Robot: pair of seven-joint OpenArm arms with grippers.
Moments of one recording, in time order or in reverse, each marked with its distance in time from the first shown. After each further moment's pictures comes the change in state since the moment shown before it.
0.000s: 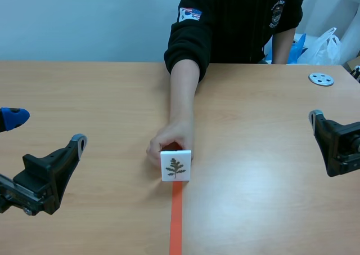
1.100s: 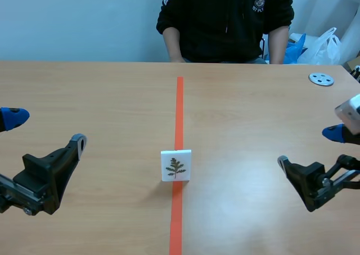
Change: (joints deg) left arm 0.0 0.0 0.0 0.0 0.0 0.0 0.0; right arm 13.9 2.9 -8.9 -17.7 -4.6 17.2 -4.9
